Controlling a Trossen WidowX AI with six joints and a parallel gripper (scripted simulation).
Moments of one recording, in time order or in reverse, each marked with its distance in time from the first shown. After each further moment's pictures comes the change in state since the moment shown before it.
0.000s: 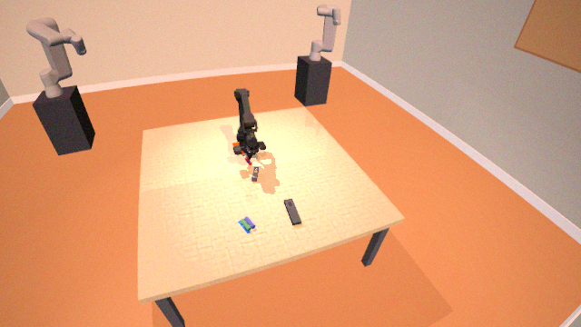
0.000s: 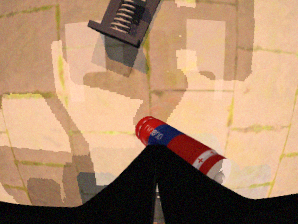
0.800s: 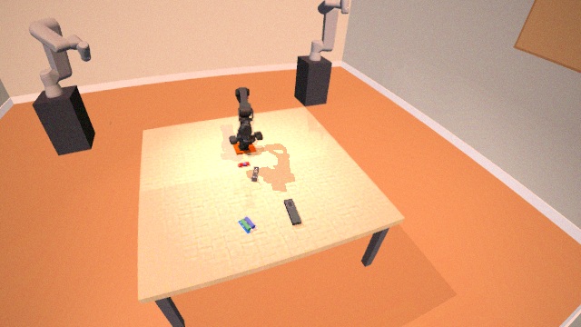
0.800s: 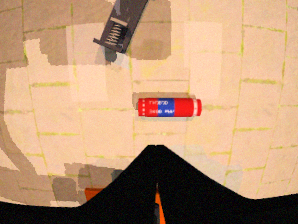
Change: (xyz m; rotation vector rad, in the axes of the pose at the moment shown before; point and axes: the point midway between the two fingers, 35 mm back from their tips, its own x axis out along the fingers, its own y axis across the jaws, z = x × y) arm -0.072 -0.018 0.001 0.001 -0.003 -0.002
